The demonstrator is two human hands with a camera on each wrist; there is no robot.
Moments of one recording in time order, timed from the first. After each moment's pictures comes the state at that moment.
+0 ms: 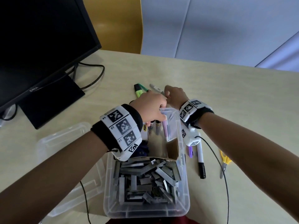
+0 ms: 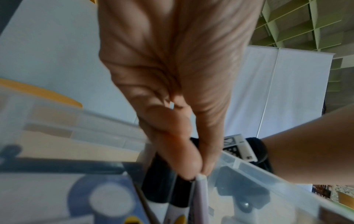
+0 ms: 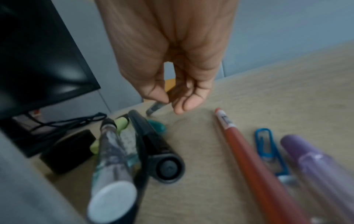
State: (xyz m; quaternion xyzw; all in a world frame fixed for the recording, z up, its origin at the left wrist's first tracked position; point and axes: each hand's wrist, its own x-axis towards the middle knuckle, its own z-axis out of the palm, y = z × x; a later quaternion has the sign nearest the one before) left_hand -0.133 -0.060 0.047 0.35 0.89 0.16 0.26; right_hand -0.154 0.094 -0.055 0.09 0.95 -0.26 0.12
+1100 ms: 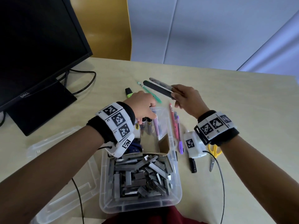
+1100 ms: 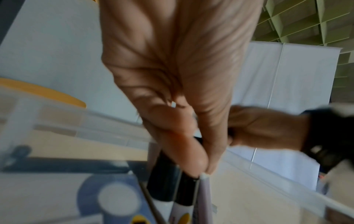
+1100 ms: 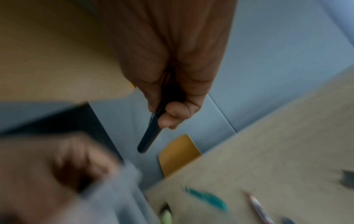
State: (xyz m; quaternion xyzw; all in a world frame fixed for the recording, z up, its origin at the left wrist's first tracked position) left_hand -0.135 -0.059 0.046 0.32 0.88 0.16 0.30; right_hand -0.077 0.115 0.026 0.10 0.91 -0.41 0.00
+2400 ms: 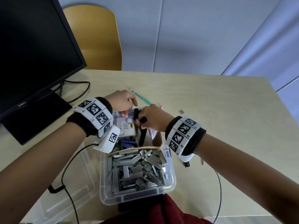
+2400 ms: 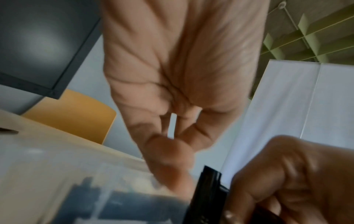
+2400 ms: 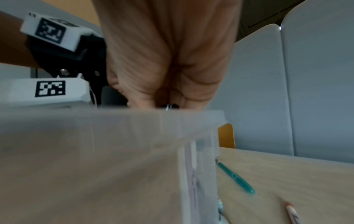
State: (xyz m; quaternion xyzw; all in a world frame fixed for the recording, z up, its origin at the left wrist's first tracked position) left_hand -0.146 -0.085 0.064 0.24 0.89 0.21 0.33; right_hand -0.047 0.030 0.055 -0.04 0.96 -0.20 0.17
